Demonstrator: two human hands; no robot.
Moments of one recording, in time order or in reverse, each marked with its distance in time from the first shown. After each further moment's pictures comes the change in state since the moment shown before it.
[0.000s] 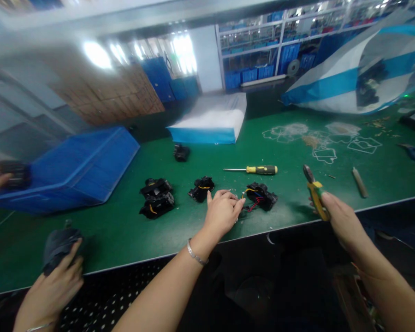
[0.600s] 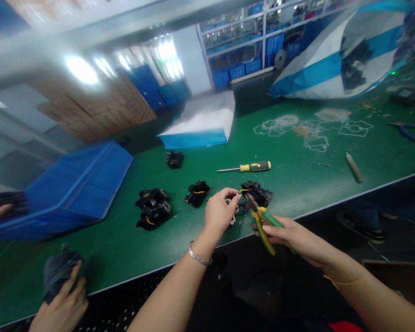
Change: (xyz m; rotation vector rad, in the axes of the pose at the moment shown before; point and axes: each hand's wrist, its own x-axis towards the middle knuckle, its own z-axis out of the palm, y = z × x) left_hand 0.013 0.003 0.008 -0.308 0.068 -0.139; right_hand -0.057 -0.063 0.064 0.593 -0.803 0.347
